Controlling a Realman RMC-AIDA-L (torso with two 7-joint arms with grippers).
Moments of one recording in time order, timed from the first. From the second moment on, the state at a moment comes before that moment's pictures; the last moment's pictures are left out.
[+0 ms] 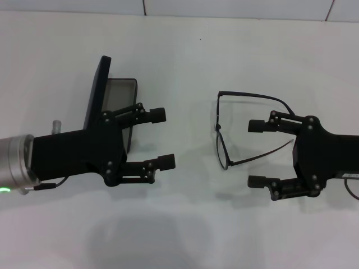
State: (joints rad) left arm -0.65 -2.03 2.84 -0.33 -0.35 1.99 -0.81; right arm 0.51 1.98 -1.18 -0.47 -1.46 -1.75 0.82
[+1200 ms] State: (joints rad) left arm -0.82 -2.05 2.85 -0.93 -0.35 1.84 -1.65; right arm 0.48 1.98 -1.15 -0.47 -1.46 -1.72 0.79
